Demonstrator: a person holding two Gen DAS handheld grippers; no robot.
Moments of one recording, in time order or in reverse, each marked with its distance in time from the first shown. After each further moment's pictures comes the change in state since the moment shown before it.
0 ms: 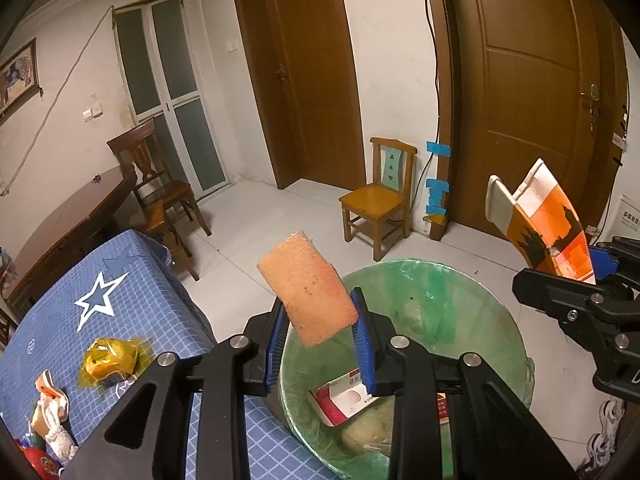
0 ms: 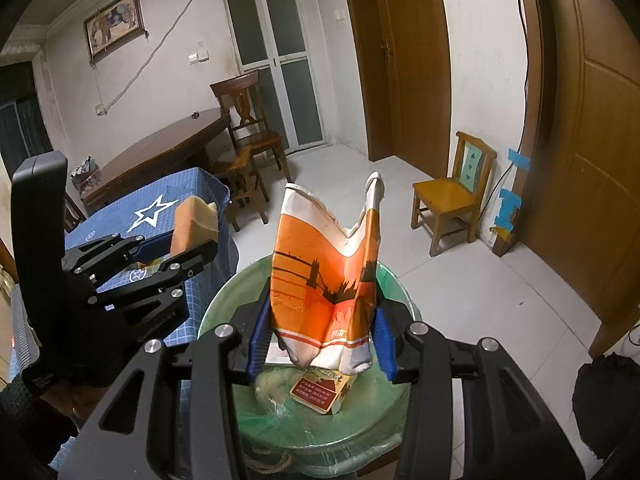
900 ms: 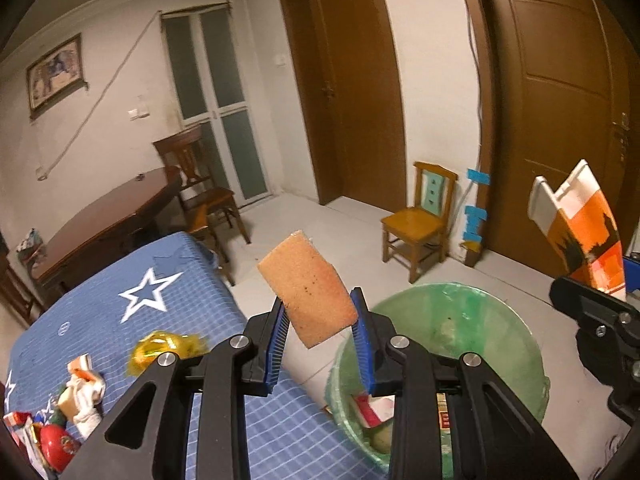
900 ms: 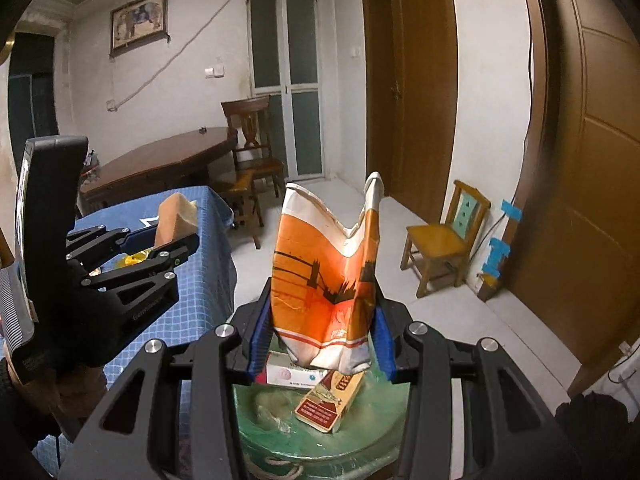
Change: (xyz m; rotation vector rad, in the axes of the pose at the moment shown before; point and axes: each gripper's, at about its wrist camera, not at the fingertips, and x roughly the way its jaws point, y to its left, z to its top) left arm -0.034 0.019 0.014 -0.076 -0.059 0.131; right arm -0.021 0.035 -0.005 -0.120 -0.129 -0.061
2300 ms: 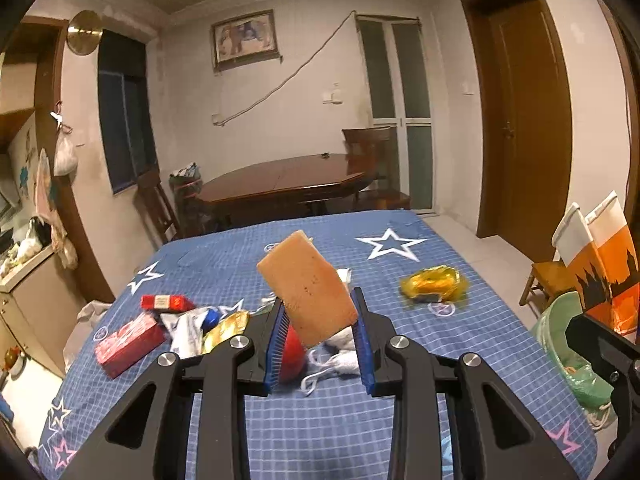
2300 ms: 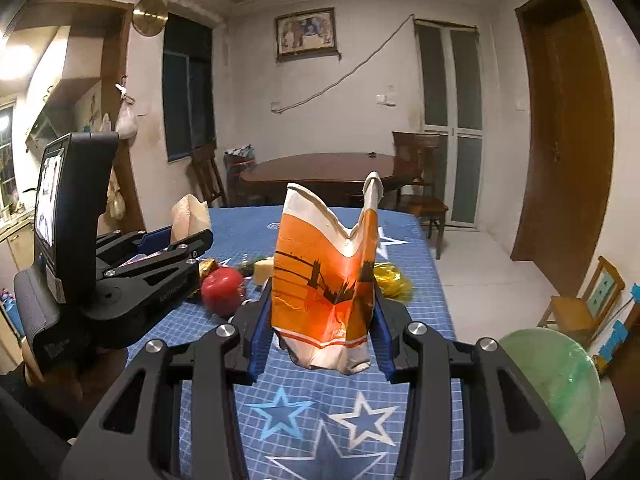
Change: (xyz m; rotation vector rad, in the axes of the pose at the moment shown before) left arm -0.215 0.209 -0.125 -0.347 -0.057 0.551; right arm -0.051 0.182 -0.012 -0.248 -0.143 0.501
